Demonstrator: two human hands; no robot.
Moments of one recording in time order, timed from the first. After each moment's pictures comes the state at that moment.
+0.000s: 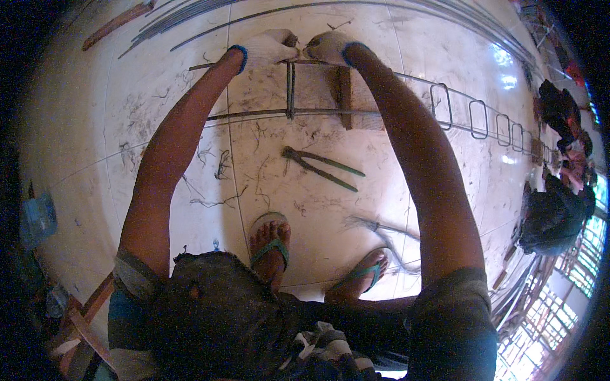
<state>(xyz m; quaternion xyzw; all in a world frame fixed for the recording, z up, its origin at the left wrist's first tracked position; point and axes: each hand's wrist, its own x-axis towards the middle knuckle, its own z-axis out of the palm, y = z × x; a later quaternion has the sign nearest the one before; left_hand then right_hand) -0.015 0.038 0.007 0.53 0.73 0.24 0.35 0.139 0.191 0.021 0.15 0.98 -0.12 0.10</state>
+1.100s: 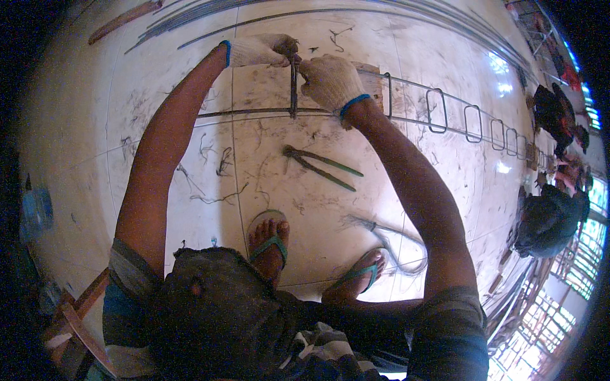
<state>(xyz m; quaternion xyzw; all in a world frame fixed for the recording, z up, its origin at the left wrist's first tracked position) -0.051 0.018 0.001 0.59 0.57 0.30 0.49 0.192 0.088 0.076 0.13 0.99 -0.04 0.04</state>
